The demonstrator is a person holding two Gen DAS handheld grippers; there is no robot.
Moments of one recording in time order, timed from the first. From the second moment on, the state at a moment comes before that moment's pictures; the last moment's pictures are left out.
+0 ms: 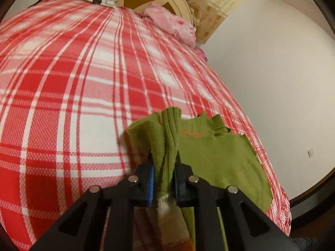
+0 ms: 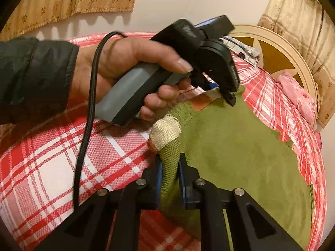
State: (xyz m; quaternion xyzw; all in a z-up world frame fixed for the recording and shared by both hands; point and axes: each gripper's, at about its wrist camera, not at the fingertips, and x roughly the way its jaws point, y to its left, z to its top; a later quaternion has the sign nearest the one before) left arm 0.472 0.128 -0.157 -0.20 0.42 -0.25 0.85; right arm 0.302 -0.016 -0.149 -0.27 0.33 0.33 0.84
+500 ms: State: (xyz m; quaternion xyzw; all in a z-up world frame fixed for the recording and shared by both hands) left arm 0.469 0.090 -0.104 -0.21 0.39 -0.27 0.86; right arm 0.322 -0.093 -0.113 -0.18 0.31 0.29 0.88
